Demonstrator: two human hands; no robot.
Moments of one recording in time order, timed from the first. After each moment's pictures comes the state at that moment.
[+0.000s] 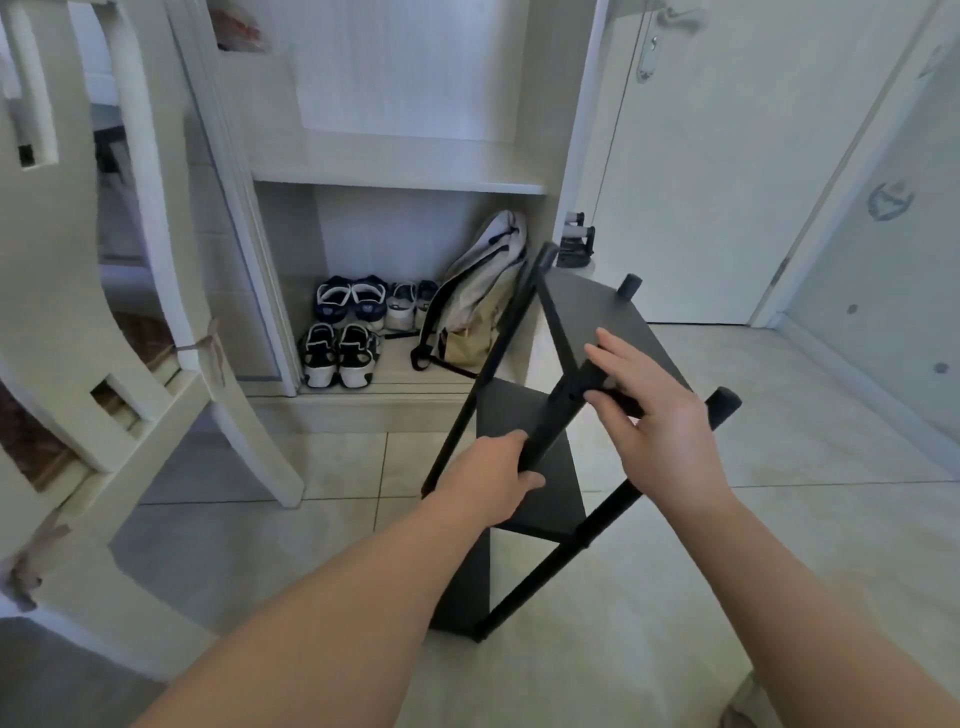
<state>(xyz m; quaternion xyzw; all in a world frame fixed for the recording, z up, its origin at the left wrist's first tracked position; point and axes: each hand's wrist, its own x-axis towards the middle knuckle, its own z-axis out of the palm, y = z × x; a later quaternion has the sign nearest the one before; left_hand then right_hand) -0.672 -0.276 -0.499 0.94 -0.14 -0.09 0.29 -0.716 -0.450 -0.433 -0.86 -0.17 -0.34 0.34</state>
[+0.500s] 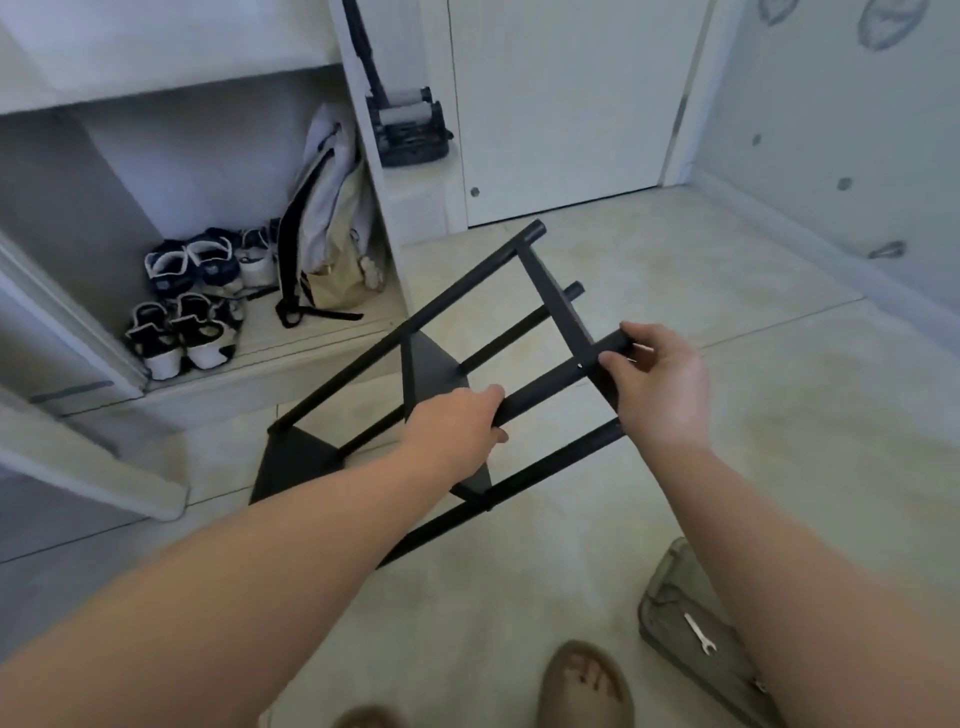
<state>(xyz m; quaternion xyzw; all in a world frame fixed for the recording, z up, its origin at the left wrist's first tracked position) -0.631 -0.445 -0.581 0.96 -0.27 -0.04 0.02 -0.705 -0.636 -0.552 -0.76 0.25 -0.25 0.54</state>
